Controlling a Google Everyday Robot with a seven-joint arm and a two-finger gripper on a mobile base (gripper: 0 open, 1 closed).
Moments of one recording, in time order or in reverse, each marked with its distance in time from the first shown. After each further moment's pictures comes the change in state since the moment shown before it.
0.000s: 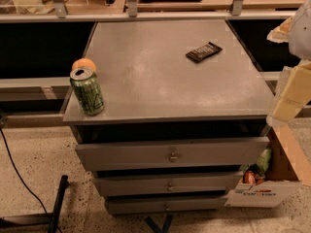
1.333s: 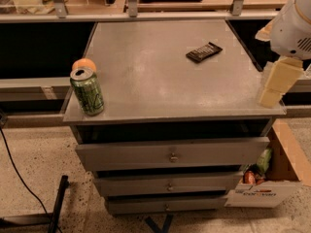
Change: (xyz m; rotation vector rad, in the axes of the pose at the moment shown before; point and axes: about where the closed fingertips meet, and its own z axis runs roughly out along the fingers) arm 0.006 -0.045 0.042 0.002 0.016 -0.022
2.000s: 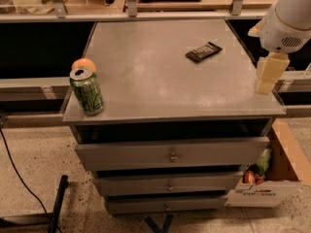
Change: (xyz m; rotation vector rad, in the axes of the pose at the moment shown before) arm 0.017 -0.067 0.050 0.029 0.055 -0.107
